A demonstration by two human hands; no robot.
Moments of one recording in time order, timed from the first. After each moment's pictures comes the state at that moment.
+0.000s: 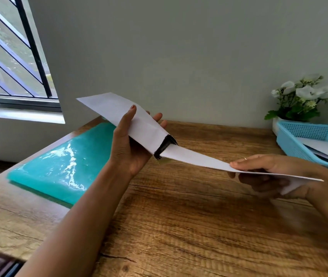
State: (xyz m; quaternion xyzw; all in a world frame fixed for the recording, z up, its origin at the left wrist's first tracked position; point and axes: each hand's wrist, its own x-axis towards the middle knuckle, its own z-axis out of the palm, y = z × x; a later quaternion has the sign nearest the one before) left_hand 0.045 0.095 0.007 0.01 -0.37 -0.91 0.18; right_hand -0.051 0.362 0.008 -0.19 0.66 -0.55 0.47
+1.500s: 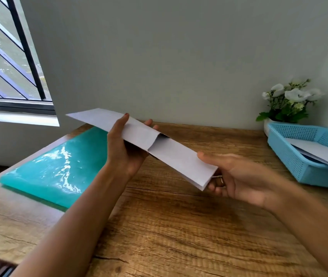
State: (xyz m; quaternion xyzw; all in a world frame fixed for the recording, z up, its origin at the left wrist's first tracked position) left_hand 0.036 0.095 0.003 0.04 -0.33 -0.92 0.20; right_hand 0.012 0.315 0.020 -0.11 0.69 -0.63 0.34
